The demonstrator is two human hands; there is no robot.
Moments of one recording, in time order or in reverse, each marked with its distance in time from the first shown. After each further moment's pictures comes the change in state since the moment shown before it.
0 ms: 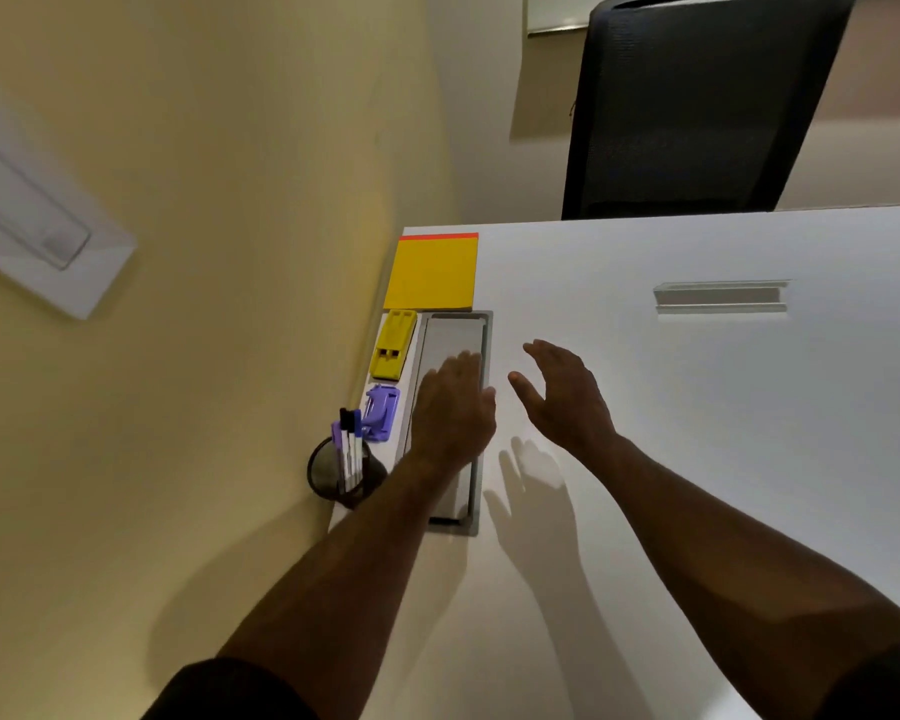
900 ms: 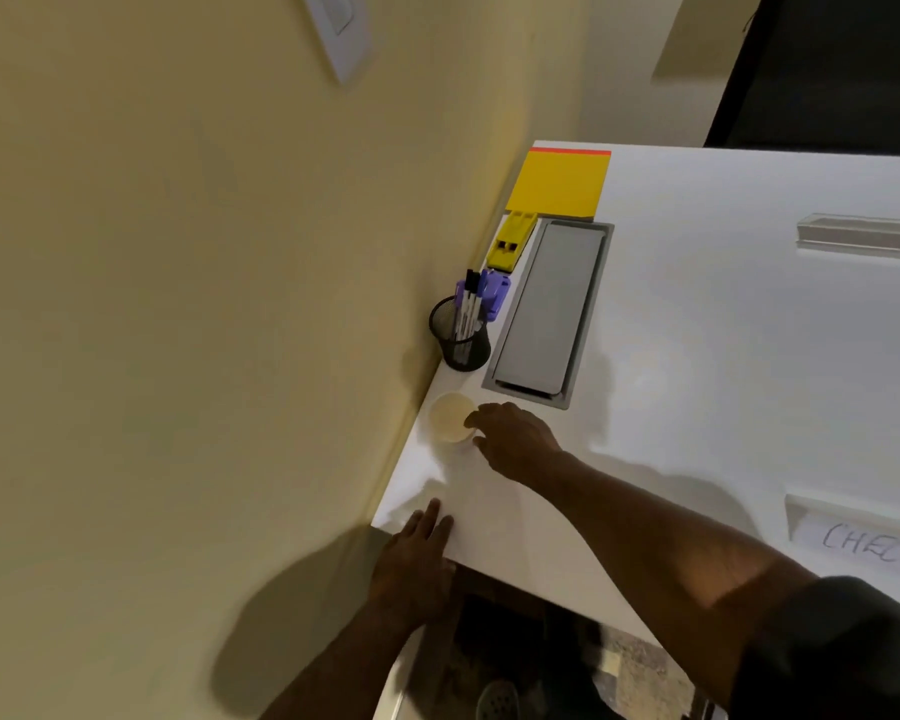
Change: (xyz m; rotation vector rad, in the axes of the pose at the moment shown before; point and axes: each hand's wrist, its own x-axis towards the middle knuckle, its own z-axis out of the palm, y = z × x) left_hand -0.362 -0.142 0.061 0.258 -0.479 -0.329; right_hand -0.176 -0.117 0.143 -0.199 -0.539 -0.328
